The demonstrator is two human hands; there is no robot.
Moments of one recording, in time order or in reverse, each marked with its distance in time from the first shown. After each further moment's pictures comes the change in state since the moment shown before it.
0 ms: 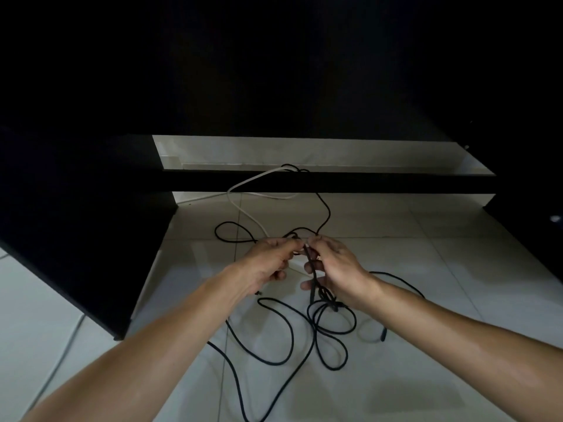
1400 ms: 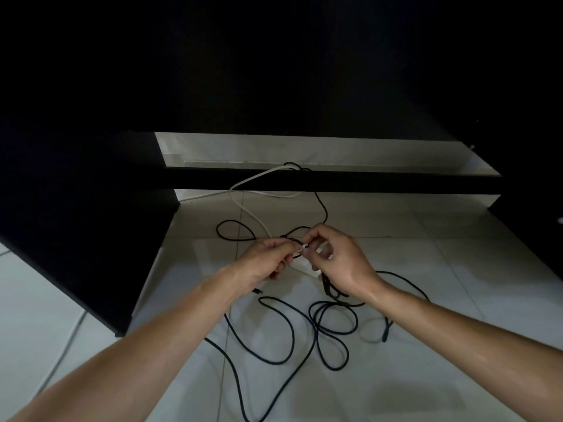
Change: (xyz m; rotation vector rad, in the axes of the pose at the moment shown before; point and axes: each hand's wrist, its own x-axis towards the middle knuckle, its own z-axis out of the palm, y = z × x) left_hand 0.006 -0.008 -0.011 0.099 -0.023 0.044; right_hand 0.011 0.005 -0.020 -0.589 0.007 -0.484
